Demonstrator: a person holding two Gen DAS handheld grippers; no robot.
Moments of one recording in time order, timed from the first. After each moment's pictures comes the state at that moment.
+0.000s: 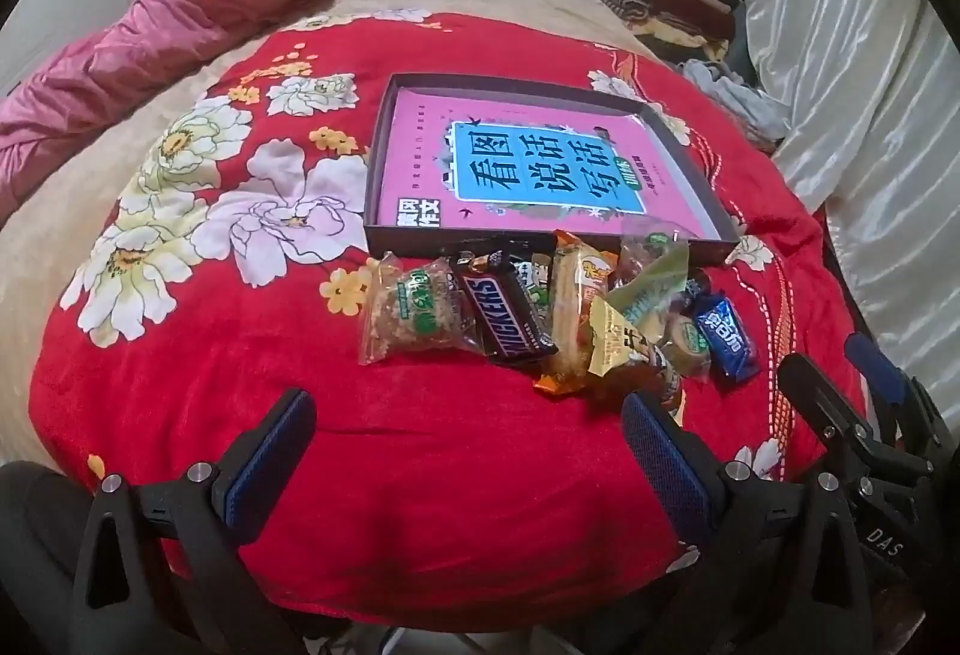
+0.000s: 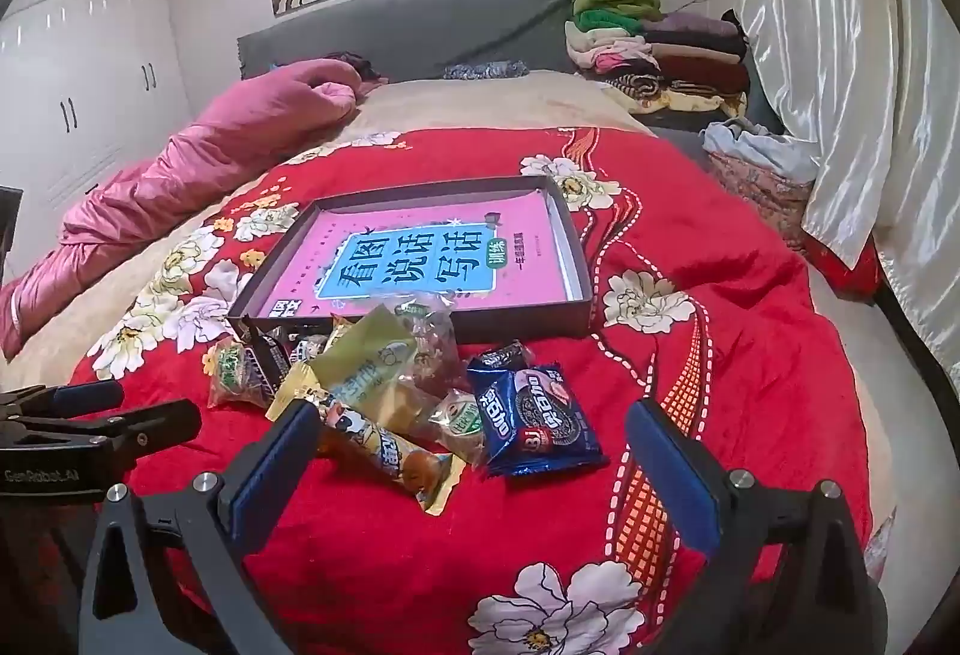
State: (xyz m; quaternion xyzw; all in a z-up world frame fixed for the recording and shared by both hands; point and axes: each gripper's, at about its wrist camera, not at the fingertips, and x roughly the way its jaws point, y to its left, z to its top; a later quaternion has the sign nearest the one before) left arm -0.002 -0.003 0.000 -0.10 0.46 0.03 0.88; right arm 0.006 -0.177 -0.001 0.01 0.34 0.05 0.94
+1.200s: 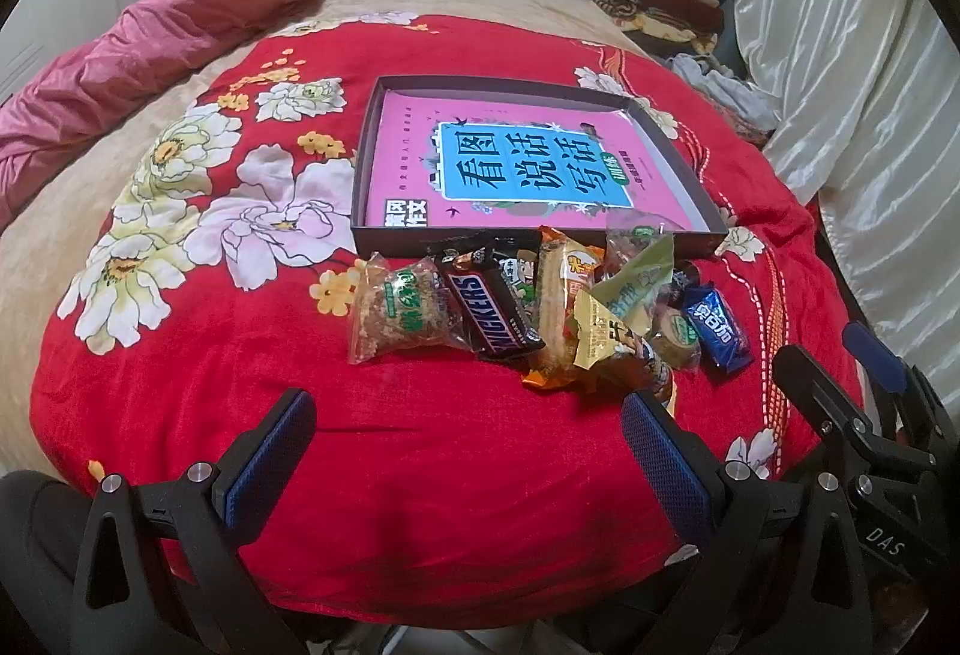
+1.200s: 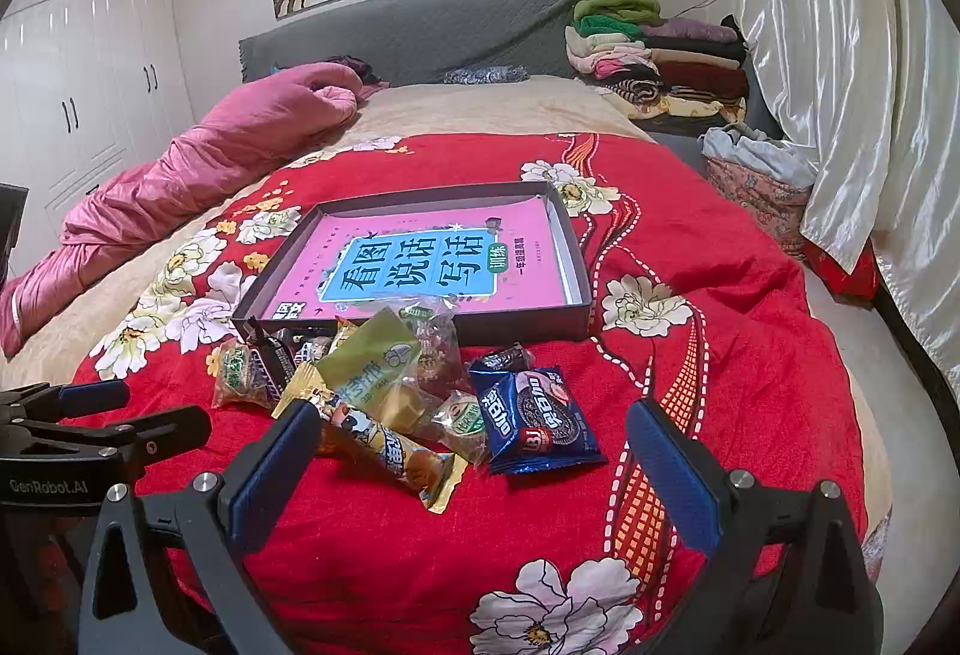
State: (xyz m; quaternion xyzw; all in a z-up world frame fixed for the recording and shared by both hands) left arm -0.005 -0.007 0.002 -0.09 0.46 0.02 0.88; right arm 0.002 -0.175 0.003 0.01 0.33 0.05 0.94
